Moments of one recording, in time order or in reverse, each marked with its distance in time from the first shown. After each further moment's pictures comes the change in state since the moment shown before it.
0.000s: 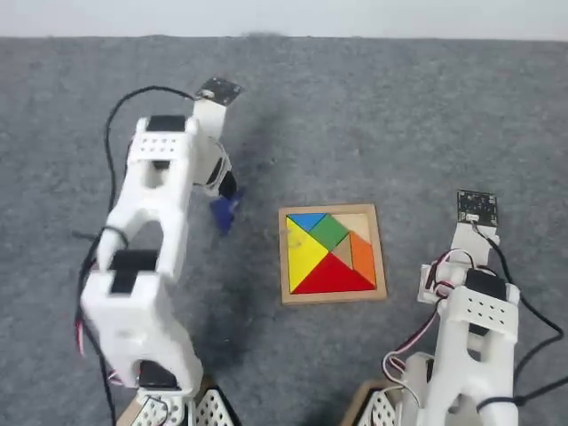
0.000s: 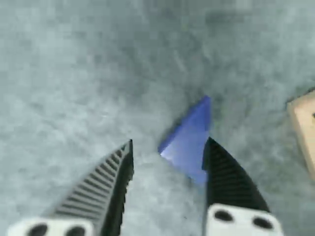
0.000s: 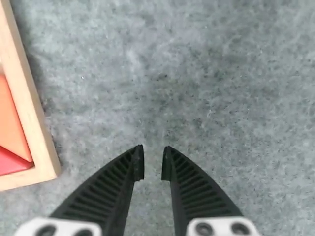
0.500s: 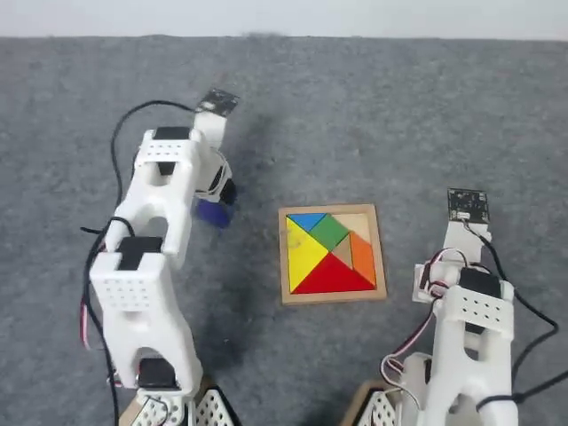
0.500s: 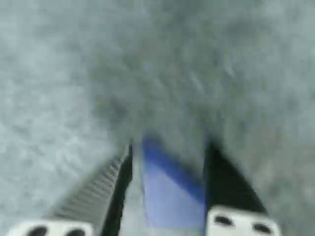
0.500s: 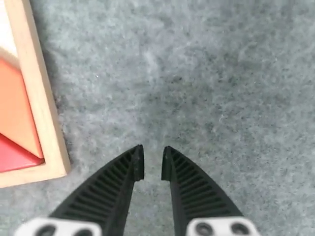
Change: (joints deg) left arm -0.7 13.7 -6.8 -1.4 -1.0; right arm -2.6 0.0 0.0 0.0 0.0
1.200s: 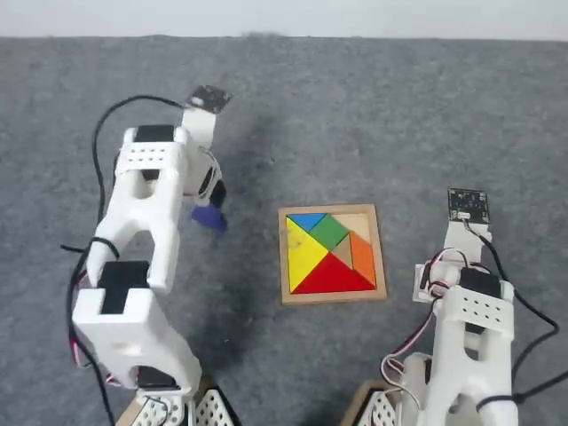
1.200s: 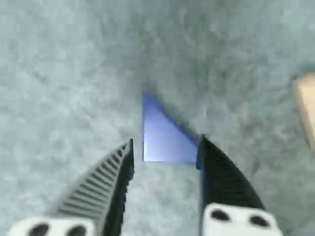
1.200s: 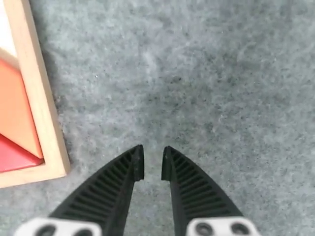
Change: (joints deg) left arm -2.5 -16.2 10.8 3.5 0.8; right arm 0.1 0.0 0.0 0.0 0.0
